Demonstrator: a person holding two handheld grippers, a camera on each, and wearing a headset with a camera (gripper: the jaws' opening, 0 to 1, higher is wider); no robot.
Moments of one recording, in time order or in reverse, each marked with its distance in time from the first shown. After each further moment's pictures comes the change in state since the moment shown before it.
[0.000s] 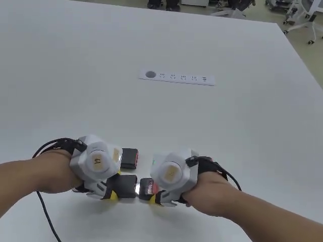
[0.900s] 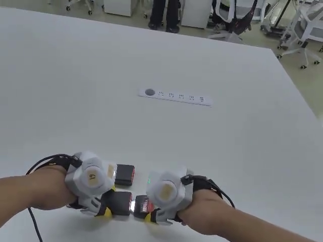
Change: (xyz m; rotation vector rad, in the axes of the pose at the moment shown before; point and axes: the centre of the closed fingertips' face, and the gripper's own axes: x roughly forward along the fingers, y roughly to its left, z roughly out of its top) left arm -0.002 0.000 -0.001 -0.028 -0.033 0.008; right arm -0.004 0.007 -0.008 -0.044 0.020 0.008
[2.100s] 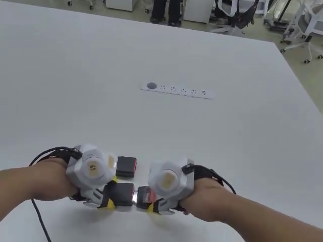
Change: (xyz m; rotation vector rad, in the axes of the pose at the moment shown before) left arm 0.000 0.000 0.000 -0.039 -0.023 0.020; right arm 0.006 -0.007 0.004 -0.025 0.012 0.010
